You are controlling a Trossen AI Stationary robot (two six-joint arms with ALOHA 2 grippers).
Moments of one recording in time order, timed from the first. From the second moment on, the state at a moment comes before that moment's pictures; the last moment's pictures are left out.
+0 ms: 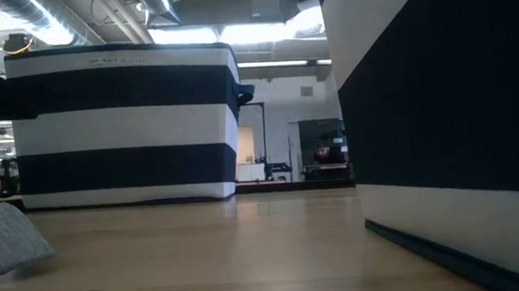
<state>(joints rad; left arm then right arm) -1.07 1.23 0.41 -0.18 -1.18 -1.13 0.66 1.65 1.67 -1.40 0.16 1.32</state>
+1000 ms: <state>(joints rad) -1.06 1.23 0.41 -0.17 -1.18 -1.12 0.32 1.78 1.99 -0.96 0.60 0.10</state>
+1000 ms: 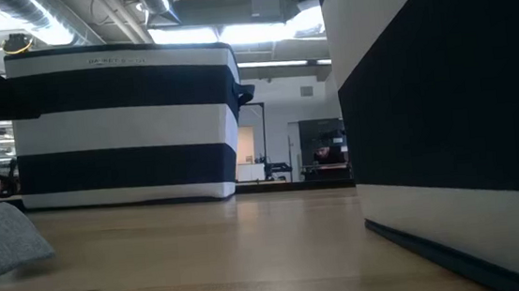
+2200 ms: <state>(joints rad) -0.91 1.06 0.58 -1.03 -0.12 -1.50 0.13 2.39 1.99 -0.07 0.12 -0.16</state>
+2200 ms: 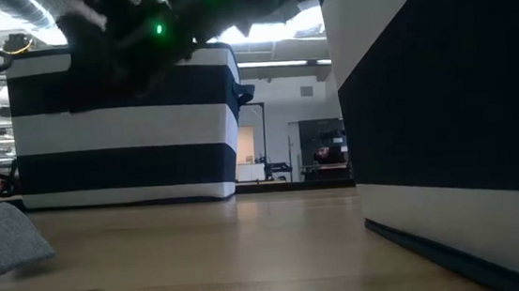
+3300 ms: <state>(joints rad) -0.77 1.31 0.65 -0.71 -0.36 -1.07 0.16 2.44 1.99 -0.05 0.00 -0.05</state>
